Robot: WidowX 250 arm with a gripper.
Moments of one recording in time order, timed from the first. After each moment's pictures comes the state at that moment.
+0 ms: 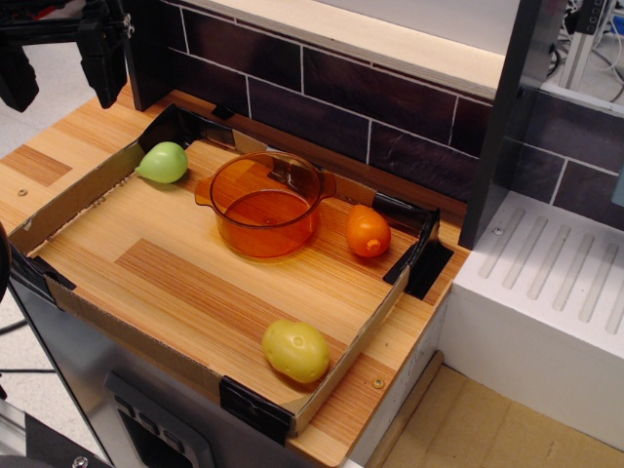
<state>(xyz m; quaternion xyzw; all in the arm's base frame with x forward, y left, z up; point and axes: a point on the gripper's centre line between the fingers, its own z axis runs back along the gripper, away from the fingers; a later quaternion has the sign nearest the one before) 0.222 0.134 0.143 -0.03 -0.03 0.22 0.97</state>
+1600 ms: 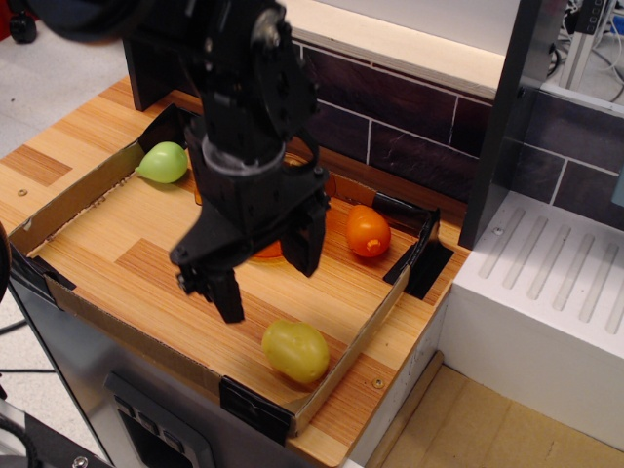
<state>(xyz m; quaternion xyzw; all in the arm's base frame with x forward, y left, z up) 0.214 -0.009 0.052 -0.02 -0.04 0.57 0.82</state>
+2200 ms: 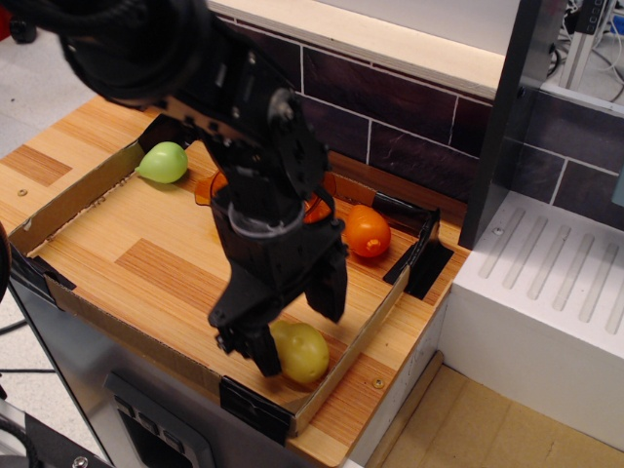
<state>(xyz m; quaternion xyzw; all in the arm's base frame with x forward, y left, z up) 0.211 -0.030 0.015 -0.05 0.00 0.60 0.80</state>
